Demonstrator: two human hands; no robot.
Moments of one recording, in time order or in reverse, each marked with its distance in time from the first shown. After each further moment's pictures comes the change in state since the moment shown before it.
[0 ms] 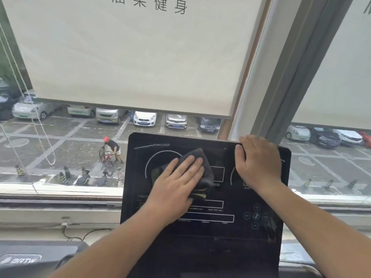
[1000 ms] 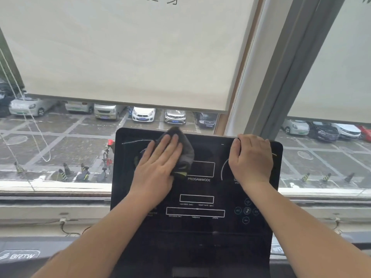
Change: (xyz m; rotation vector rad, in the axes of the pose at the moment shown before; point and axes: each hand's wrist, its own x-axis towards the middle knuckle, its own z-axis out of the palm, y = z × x) left_hand 0.017 -0.016 -0.005 -0.116 0.124 -0.232; right_hand -0.008 0.005 0.018 -0.014 0.117 0.175
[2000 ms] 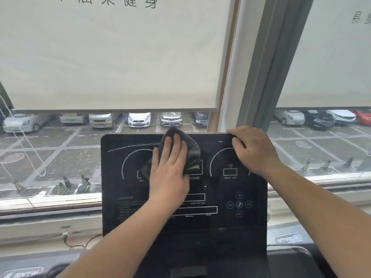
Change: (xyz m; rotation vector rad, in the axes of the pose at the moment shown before) left_hand 0.018 0.068 0.001 -0.143 -0.110 -0.131; right_hand 0.026 0.055 -0.033 0.223 -0.314 -0.150
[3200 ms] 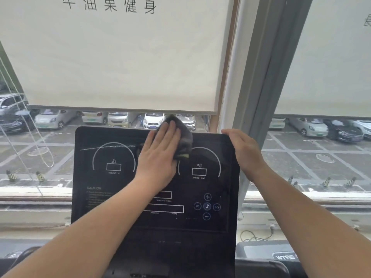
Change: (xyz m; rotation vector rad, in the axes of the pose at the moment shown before) left_hand 0.043 0.058 0.021 0.253 0.133 0.088; right_hand -0.009 0.064 -0.013 0.909 -0.026 0.264
